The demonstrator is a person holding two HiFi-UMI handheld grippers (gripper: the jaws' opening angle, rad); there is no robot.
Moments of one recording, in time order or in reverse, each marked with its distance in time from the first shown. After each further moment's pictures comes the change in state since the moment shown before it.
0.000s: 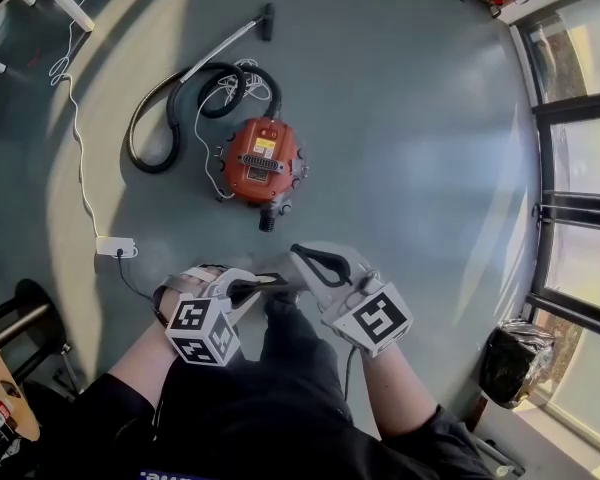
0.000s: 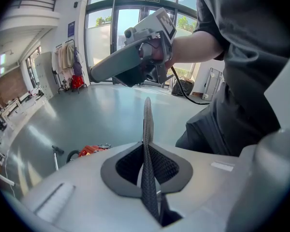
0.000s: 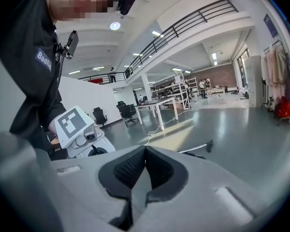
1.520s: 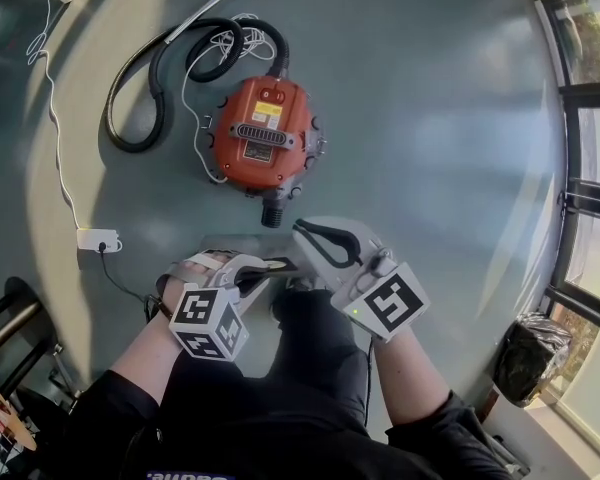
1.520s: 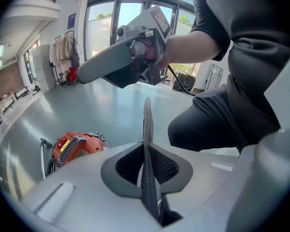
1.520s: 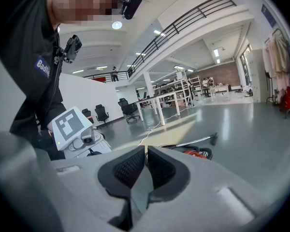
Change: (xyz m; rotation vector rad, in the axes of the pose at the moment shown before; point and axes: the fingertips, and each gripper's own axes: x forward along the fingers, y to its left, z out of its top) left arm 0.148 0.027 -0.097 -0.010 0.001 -0.028; right arm 0.082 -0.065 -0.143 -0.015 -0.023 0.041
